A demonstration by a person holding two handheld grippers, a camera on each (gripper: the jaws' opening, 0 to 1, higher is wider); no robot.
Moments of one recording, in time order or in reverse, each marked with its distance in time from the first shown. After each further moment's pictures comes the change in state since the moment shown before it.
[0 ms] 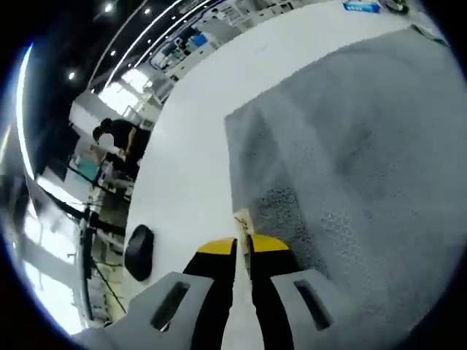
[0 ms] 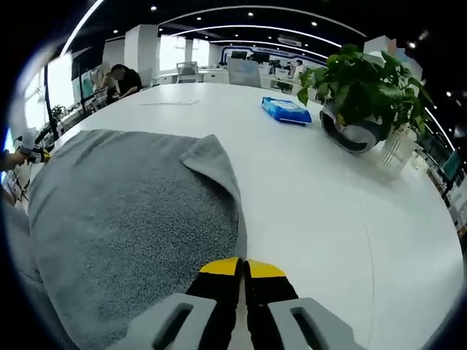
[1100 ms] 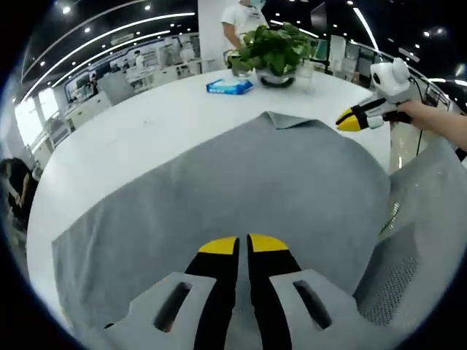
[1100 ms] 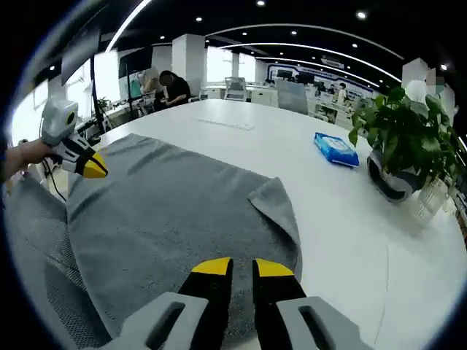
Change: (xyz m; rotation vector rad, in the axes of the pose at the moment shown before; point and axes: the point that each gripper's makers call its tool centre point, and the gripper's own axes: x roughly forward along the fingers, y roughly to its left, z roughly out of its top) left arm -0.140 -0.354 0.122 0.220 -0.219 -0.743; right arm -0.020 0.058 0.055 -0.244 -0.097 0.214
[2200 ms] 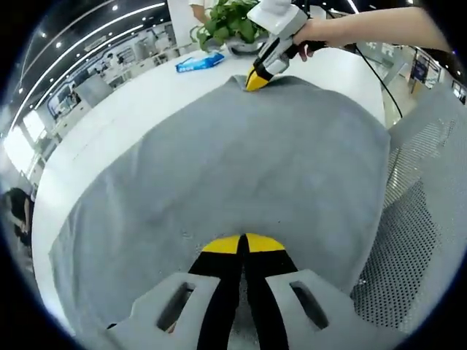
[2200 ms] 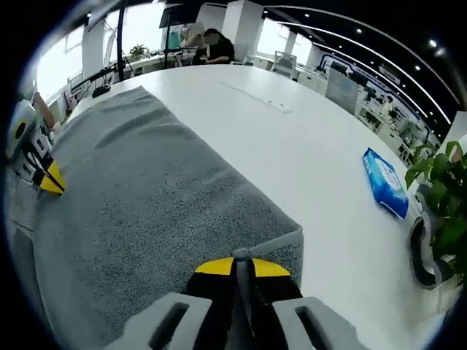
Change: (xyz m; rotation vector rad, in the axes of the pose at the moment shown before) left arm 0.020 -0.020 -0.034 0.095 0.088 0.009; right arm 0.116 -0.009 0.036 -0.255 0.189 0.150
